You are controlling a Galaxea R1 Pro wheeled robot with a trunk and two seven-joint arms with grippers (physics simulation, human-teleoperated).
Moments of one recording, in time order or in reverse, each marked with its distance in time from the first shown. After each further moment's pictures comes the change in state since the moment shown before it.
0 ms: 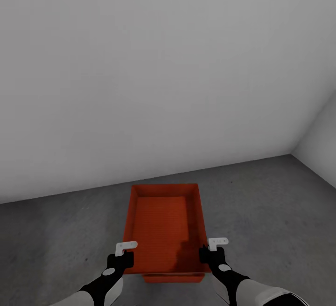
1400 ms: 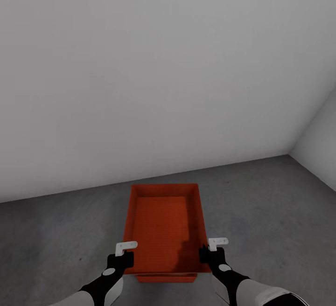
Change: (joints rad) left arm 0.000 0.000 0.000 0.000 0.000 0.000 0.000; right arm 0.000 0.000 -0.002 0.000 0.003 0.000 0.000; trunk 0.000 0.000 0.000
